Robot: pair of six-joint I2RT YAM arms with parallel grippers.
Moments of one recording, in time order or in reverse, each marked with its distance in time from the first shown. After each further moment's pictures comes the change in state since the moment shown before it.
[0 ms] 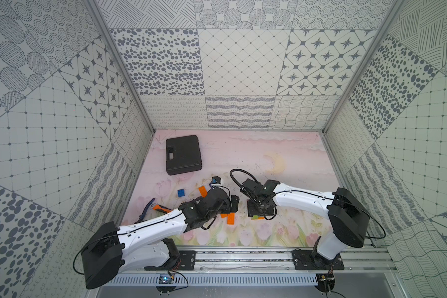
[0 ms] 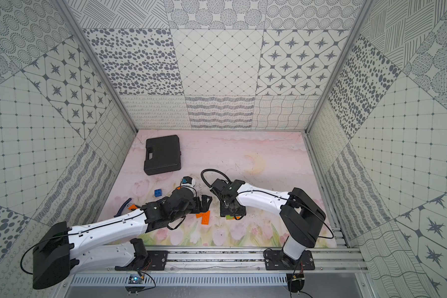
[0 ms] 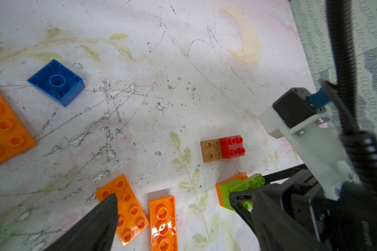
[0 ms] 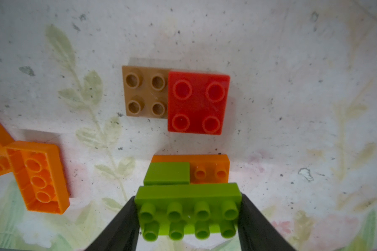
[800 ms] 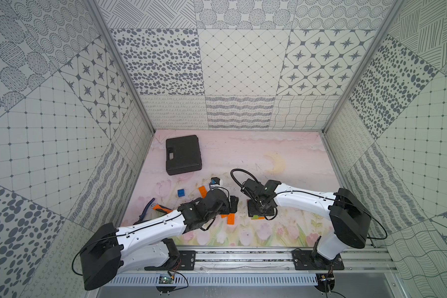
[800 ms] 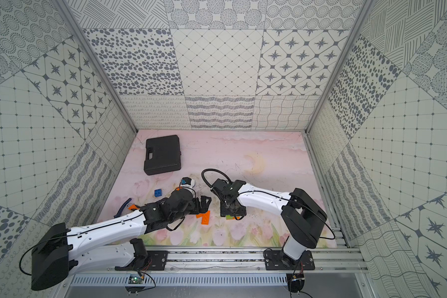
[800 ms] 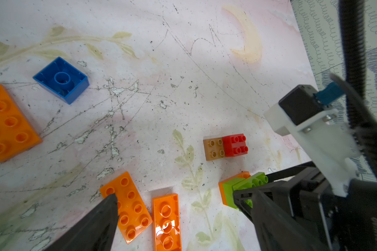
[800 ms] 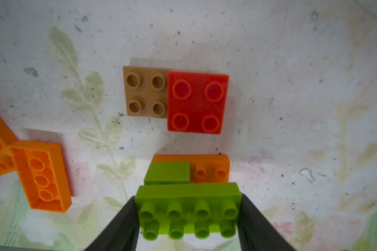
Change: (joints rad) left arm -0.002 -0.008 -0.017 0.001 -0.002 0.000; right arm 0.000 -0.016 -0.009 0.008 -0.002 0.001
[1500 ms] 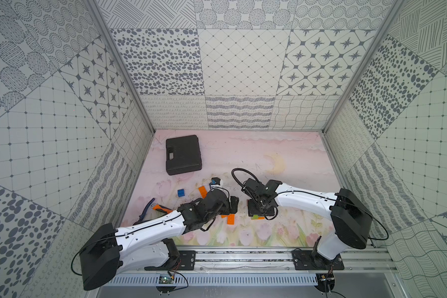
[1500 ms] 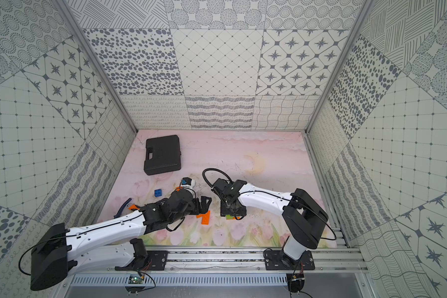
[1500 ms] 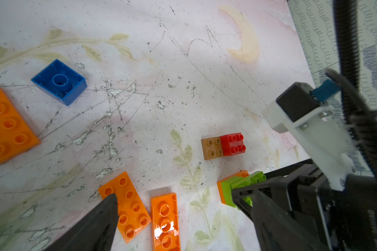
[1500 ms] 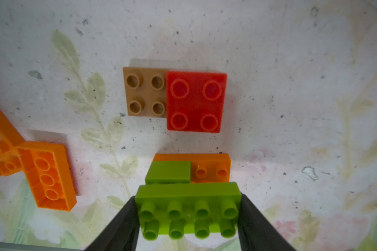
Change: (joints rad) left arm -0.010 -0.008 0.000 0.000 -0.007 0.006; right arm -0.001 -0.012 -0.005 0.007 -0.016 0.019
